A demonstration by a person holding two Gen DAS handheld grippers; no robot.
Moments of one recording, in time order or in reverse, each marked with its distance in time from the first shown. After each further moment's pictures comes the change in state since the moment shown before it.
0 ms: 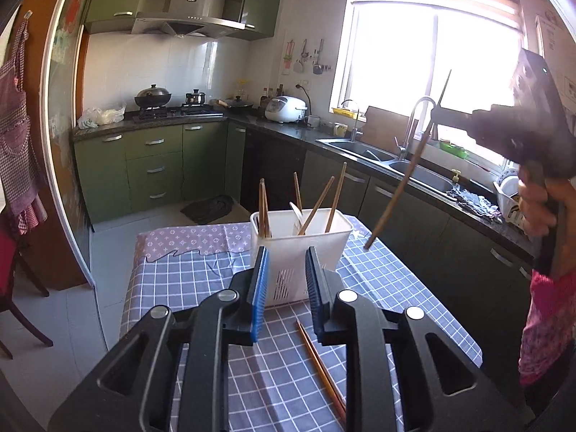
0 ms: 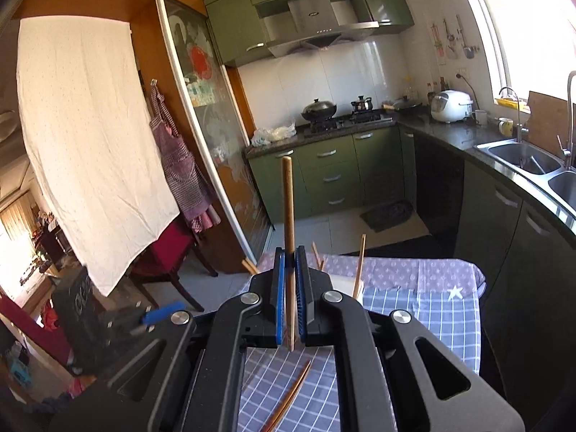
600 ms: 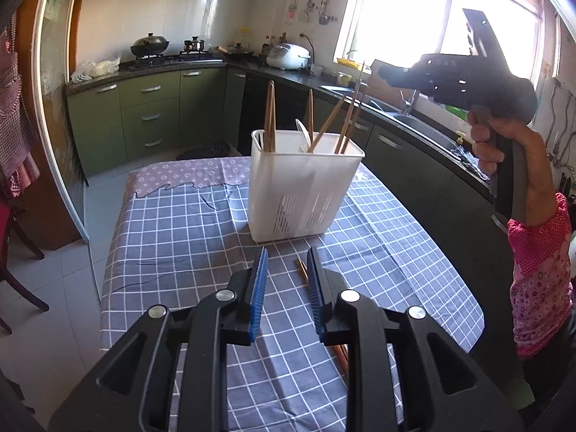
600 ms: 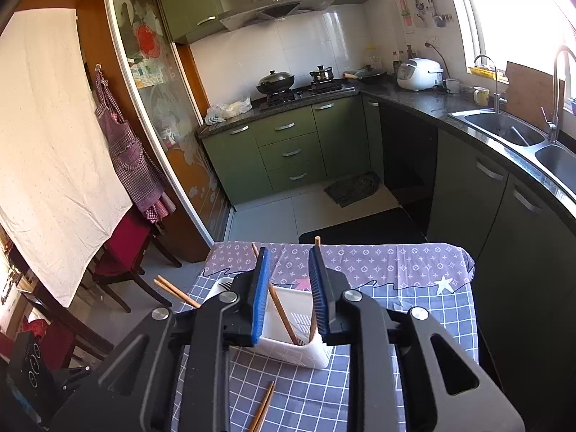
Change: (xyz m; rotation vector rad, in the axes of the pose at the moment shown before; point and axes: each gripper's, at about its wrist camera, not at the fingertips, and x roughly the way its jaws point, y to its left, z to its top) left arm 0.034 0.004 -0.041 -0.022 0.225 -0.026; right arm 0.094 -0.041 -0.010 0.040 0.124 -0.135
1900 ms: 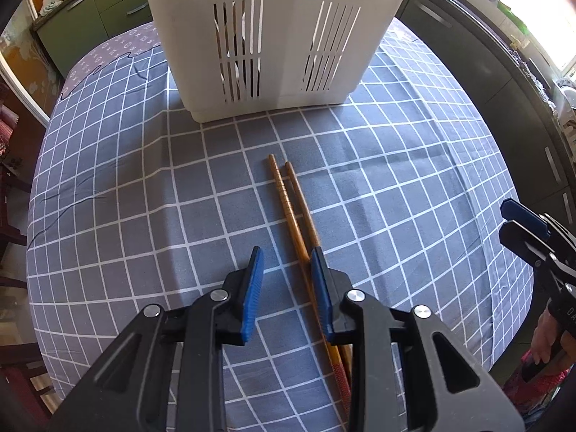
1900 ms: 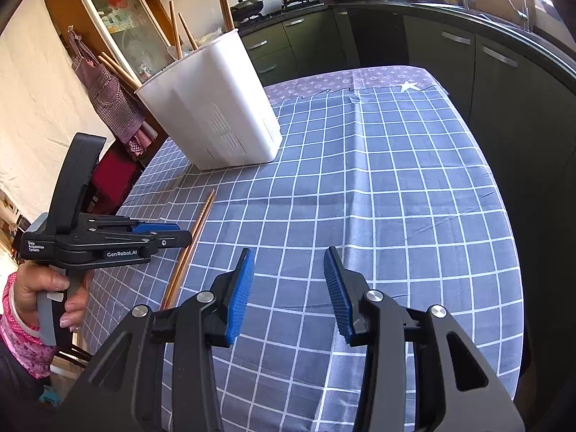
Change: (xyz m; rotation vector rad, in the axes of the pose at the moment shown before) left arm 0.180 -0.035 -0.034 -0.011 0.542 0.092; right arm -0.005 -0.073 -0.234 0.125 0.286 -0.010
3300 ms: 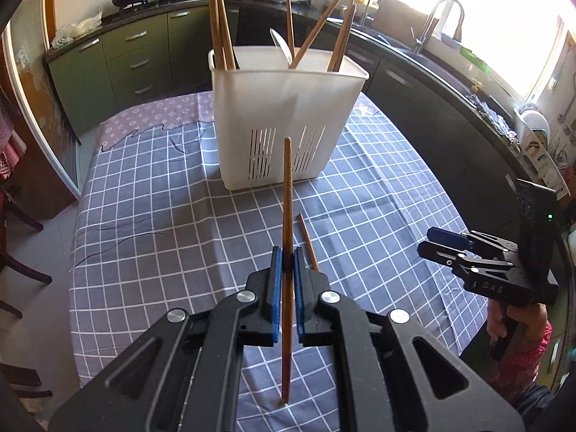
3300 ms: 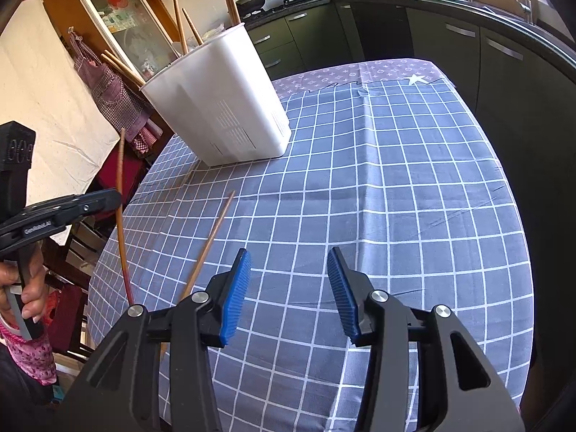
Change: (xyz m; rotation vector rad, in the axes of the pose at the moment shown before) left arm -0.111 0.021 -0.031 0.026 -0.295 -0.075; right arm 0.006 0.009 0.002 0.008 0.032 0.026
